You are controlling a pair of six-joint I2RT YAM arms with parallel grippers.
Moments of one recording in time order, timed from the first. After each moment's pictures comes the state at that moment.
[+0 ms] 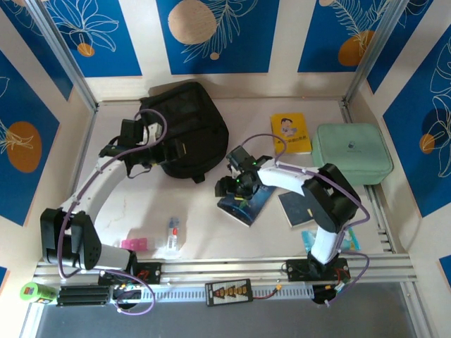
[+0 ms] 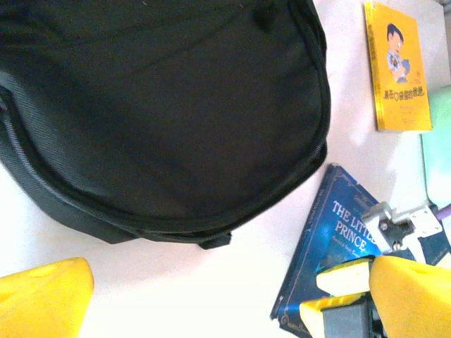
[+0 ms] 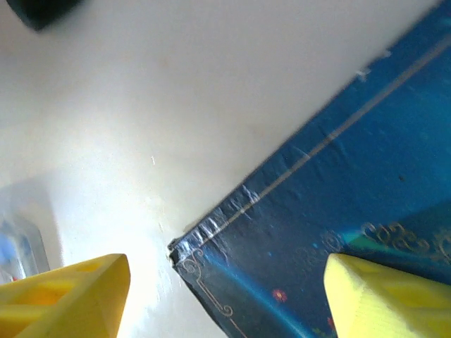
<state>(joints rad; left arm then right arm) -0.20 1.40 1.09 -0.57 0.38 -0.41 0.70 1.75 1.08 -0.55 -0.31 0.69</state>
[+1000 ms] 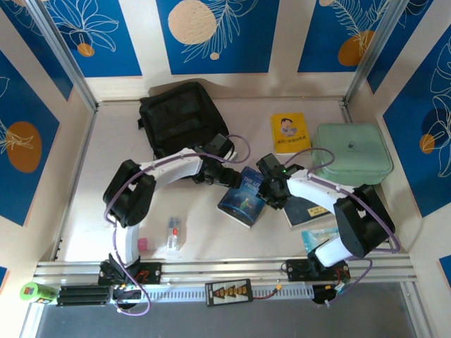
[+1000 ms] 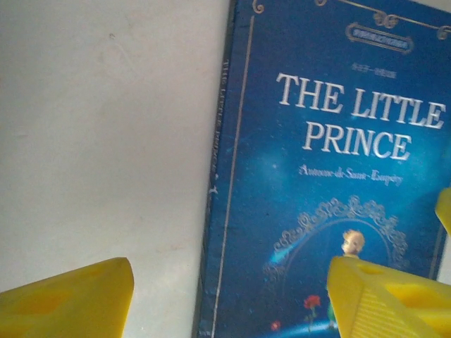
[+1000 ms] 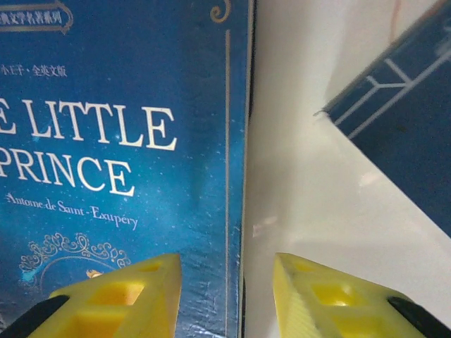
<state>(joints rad) -0.74 1.96 1.44 -0.68 0.20 -0.36 0.54 1.50 0.83 -0.67 -0.02 1.14</state>
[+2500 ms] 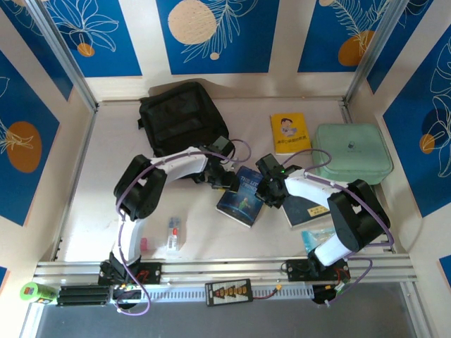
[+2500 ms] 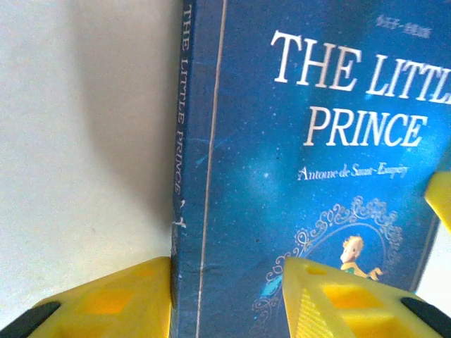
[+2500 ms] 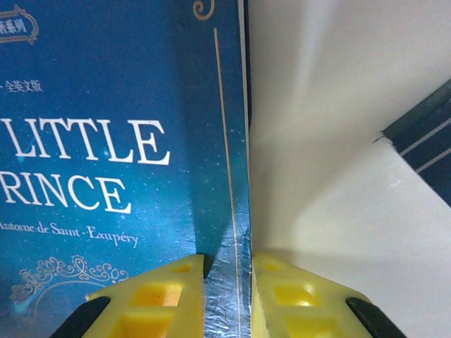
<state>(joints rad) -0.72 2.05 1.48 -0.72 0.35 -0.39 0.54 1.54 0.81 -0.59 -0.06 1.13</state>
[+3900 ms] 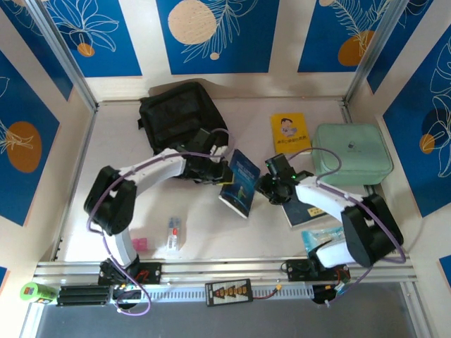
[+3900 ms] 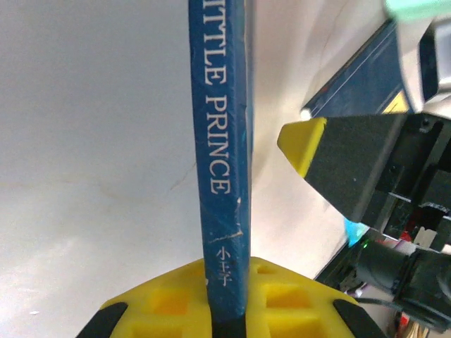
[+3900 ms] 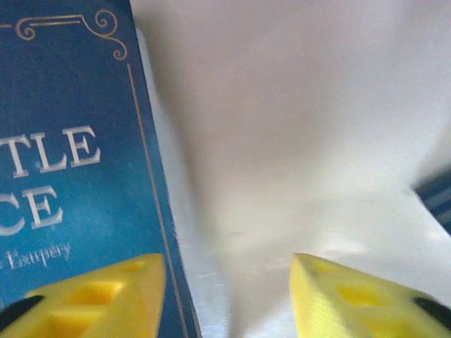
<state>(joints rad) -0.63 1.77 1.31 -0.58 0.53 -0.59 0.47 1.37 0.70 -0.38 -0.11 1.05</state>
